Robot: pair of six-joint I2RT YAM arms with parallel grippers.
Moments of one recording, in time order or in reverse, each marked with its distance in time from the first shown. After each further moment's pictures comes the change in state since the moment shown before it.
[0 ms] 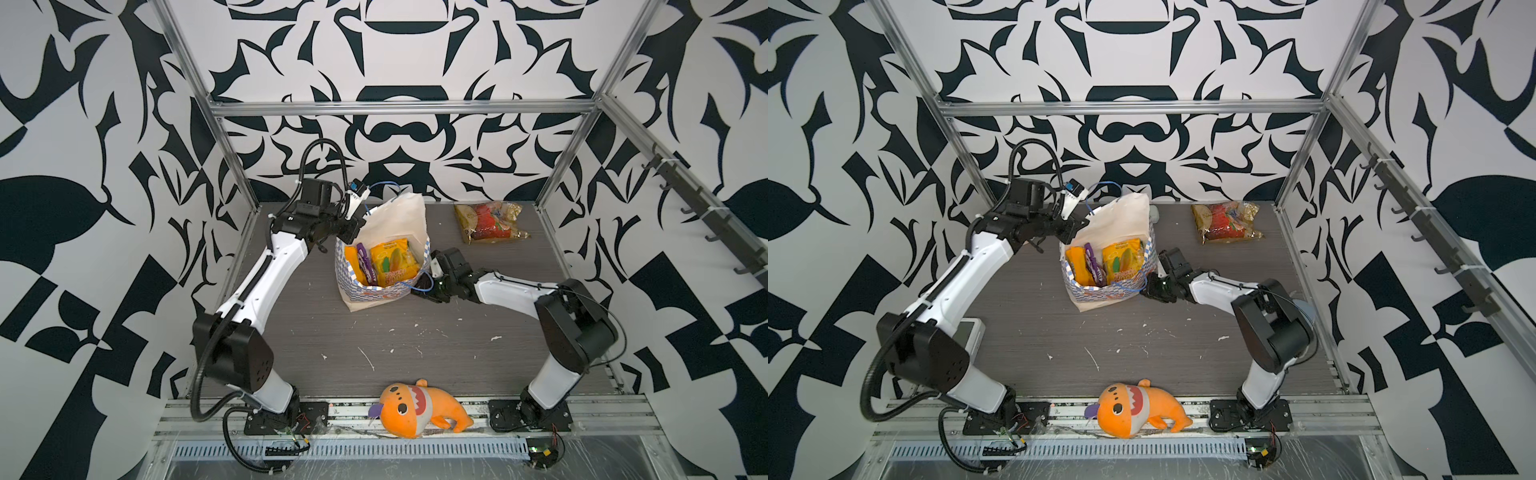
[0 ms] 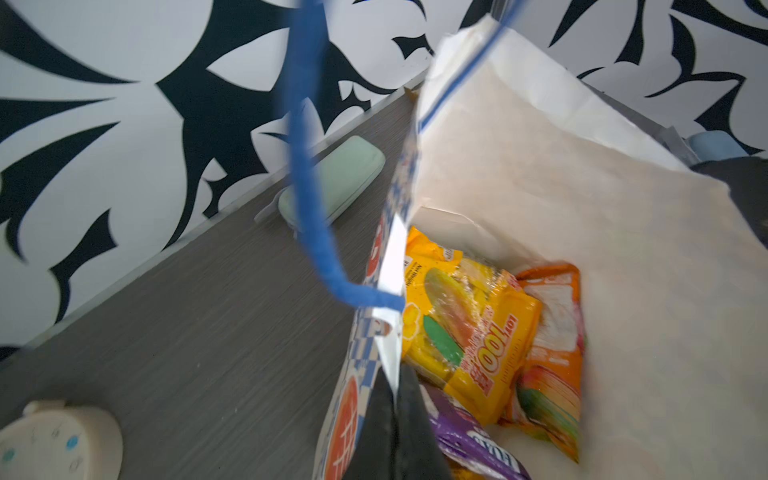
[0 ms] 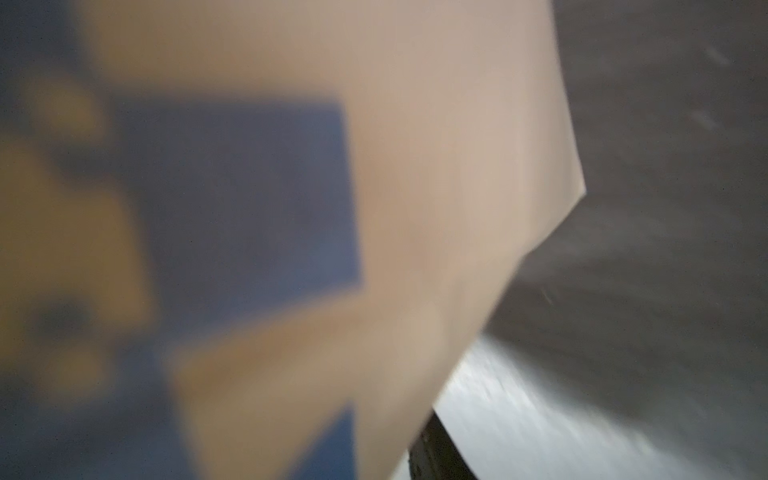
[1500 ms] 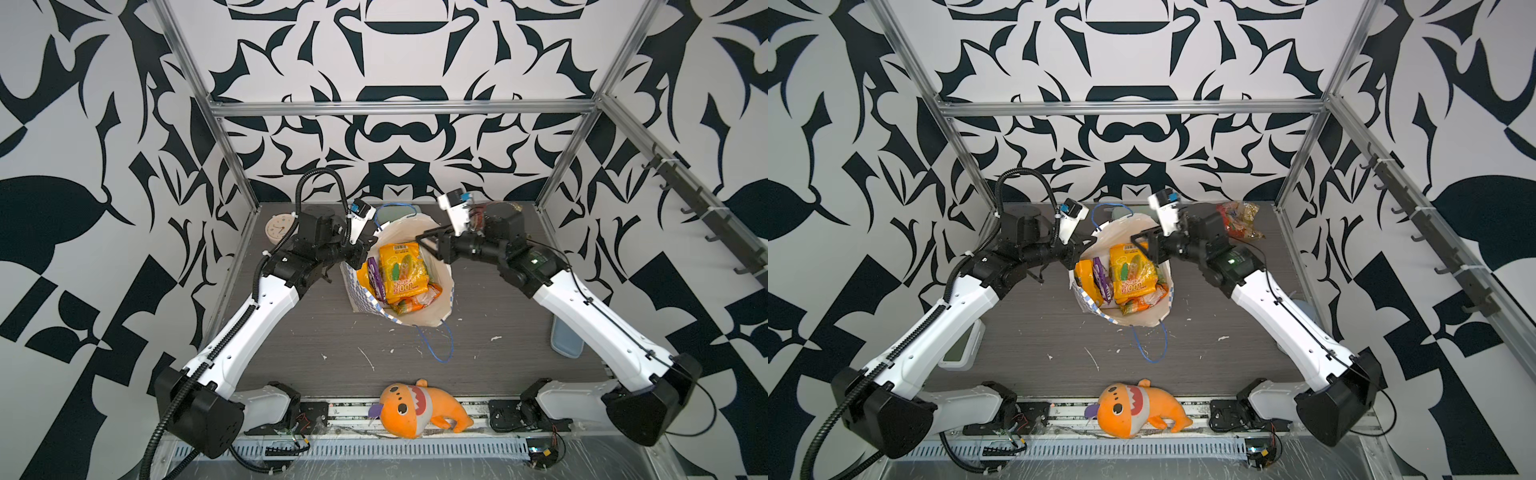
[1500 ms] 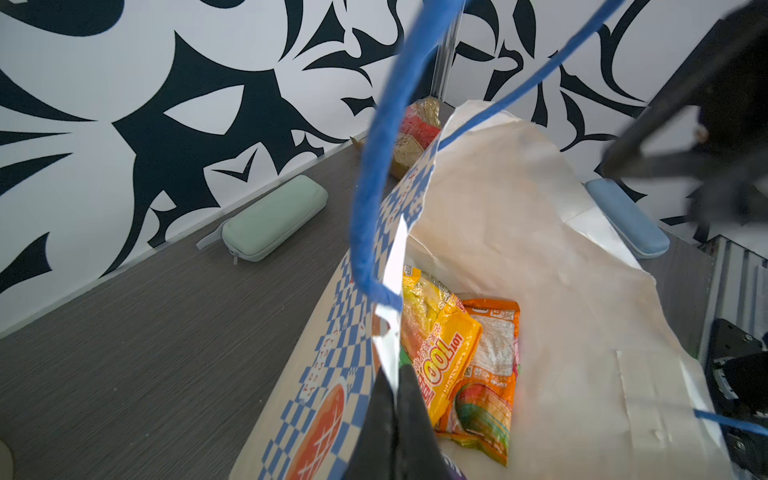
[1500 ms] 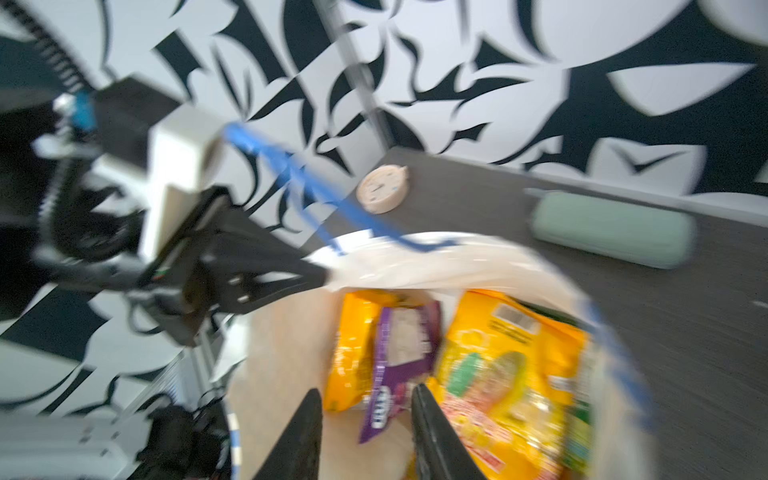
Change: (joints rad) left arm -0.156 -0.261 -0.272 0.196 0.011 -0.174; right arm 0.092 -0.460 0.313 -0.272 -0.066 -0.426
